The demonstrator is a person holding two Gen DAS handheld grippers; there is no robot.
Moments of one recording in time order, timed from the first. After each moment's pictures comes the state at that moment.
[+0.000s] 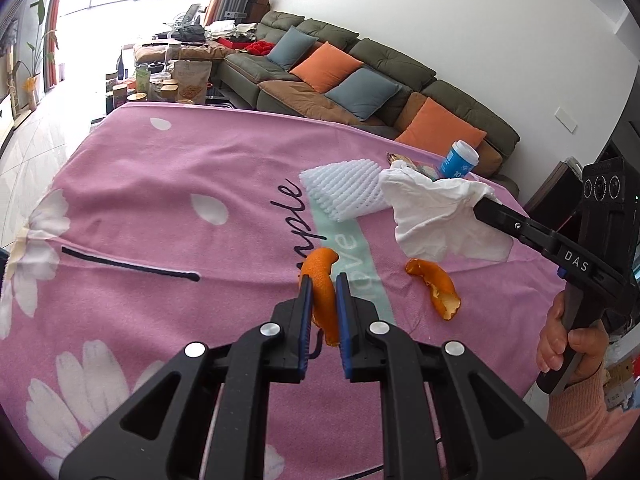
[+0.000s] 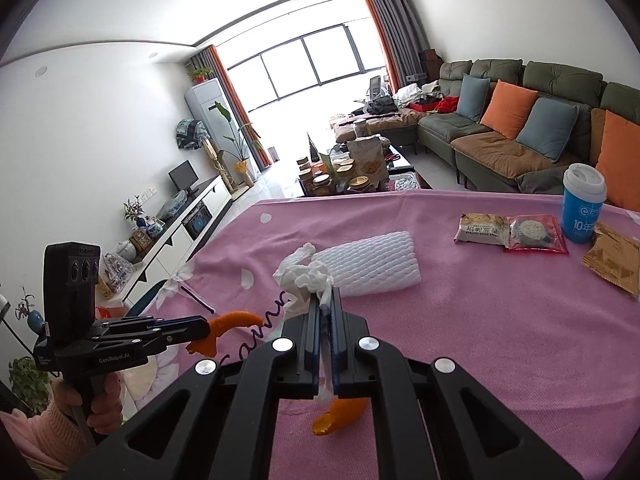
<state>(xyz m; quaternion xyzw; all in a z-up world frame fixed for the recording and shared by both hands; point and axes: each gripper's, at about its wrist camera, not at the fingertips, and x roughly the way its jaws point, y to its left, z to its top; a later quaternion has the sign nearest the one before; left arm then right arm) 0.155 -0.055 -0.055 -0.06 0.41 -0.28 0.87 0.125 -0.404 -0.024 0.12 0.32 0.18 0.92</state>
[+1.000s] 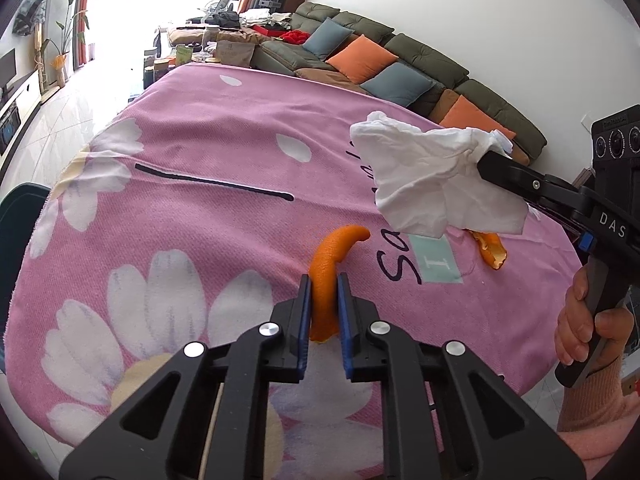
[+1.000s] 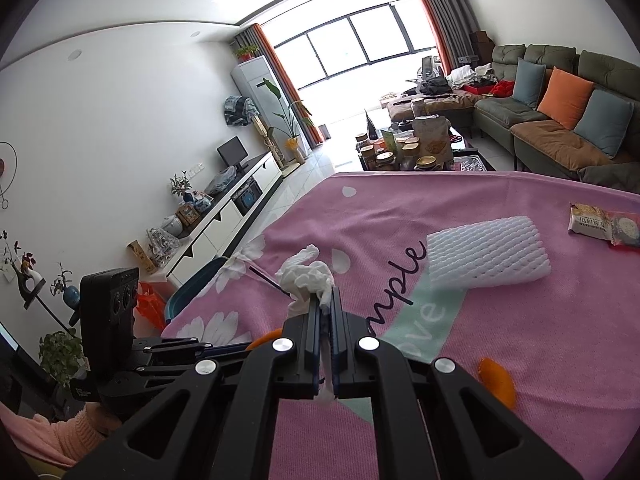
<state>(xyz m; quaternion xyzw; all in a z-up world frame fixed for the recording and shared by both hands) 0.126 0.004 -0.084 -0.07 0.43 -0.22 0.87 0.141 -0.321 -0.030 0.12 0.34 0.27 0.89</state>
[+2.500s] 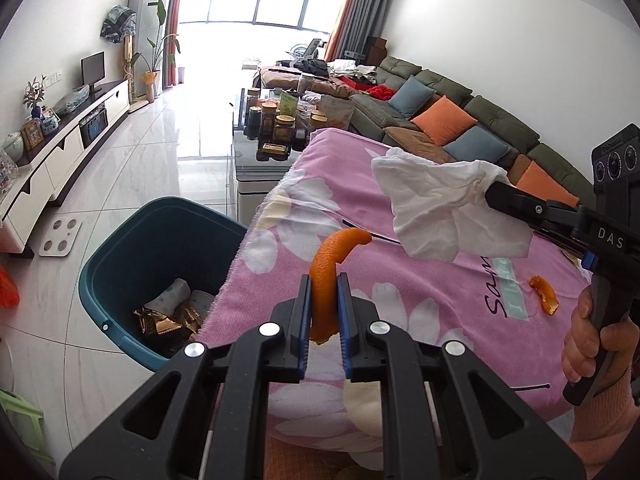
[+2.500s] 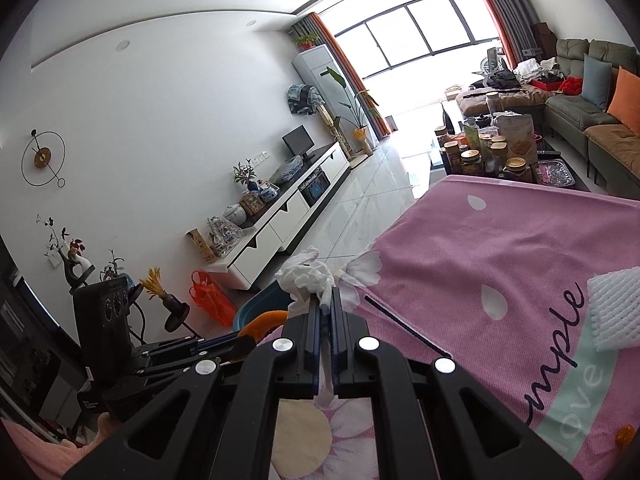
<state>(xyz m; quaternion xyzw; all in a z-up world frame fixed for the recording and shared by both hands) 0.085 0.138 -0.031 -0.09 0.36 -0.06 0.93 0.169 -0.205 -0.012 0.13 0.33 0.38 0.85</state>
